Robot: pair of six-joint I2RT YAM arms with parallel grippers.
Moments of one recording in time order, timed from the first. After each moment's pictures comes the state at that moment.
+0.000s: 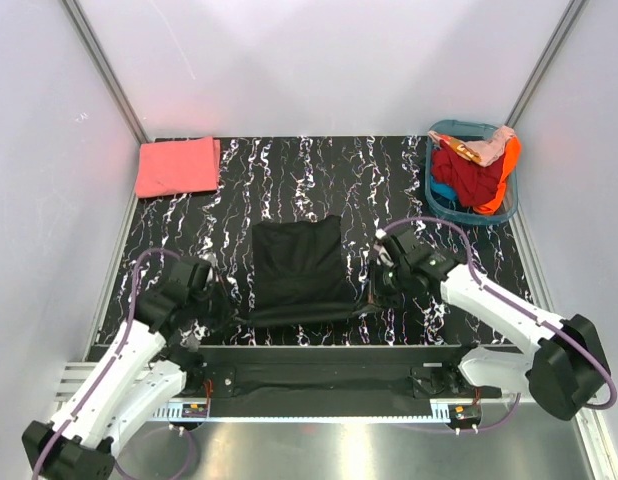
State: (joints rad) left arm -0.40 0.65 0.57 -0.95 0.29 -0.89; right arm 0.64 1.18 0.75 -0.64 -0.43 0.79
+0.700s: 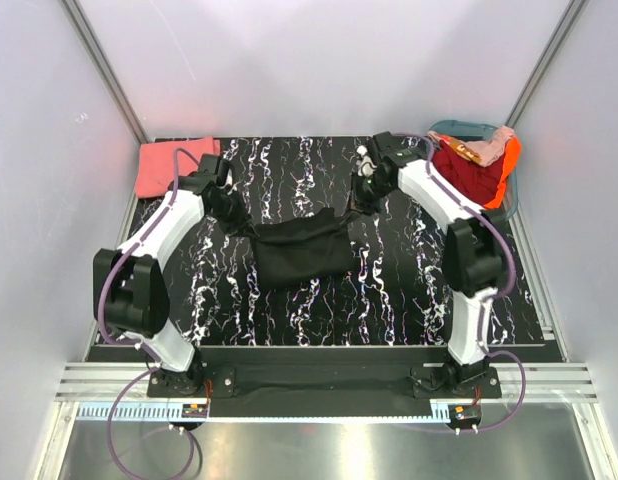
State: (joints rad) left arm -0.21 1.61 1.31 -0.83 0.29 -0.65; right arm 0.38 1.98 1.73 -0.89 -0.47 0.47
